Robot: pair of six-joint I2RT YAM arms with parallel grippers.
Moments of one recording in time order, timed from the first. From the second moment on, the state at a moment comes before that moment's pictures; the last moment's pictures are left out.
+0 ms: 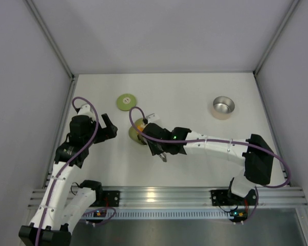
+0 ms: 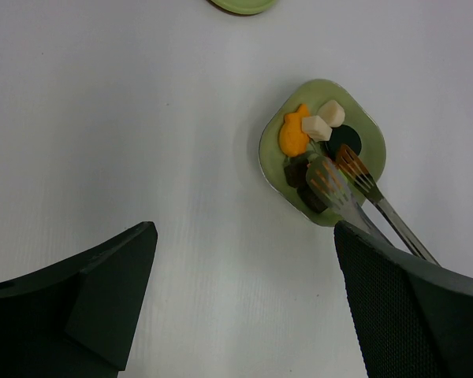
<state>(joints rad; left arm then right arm) -0.17 0.75 0.81 -0.64 0.02 -0.43 1.16 1.62 1.29 -0.63 0.34 0.57</state>
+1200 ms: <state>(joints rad) -0.18 0.76 0.81 -0.64 0.02 -0.43 0.26 1.22 1.16 -0.67 0.30 0.48</state>
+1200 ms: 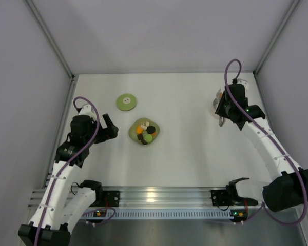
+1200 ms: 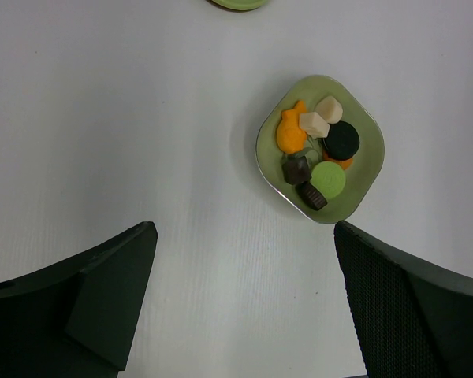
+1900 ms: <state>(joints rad) -0.18 0.76 0.81 -0.64 0.02 -0.43 0.15 1.27 1.05 -0.65 0.22 0.43</state>
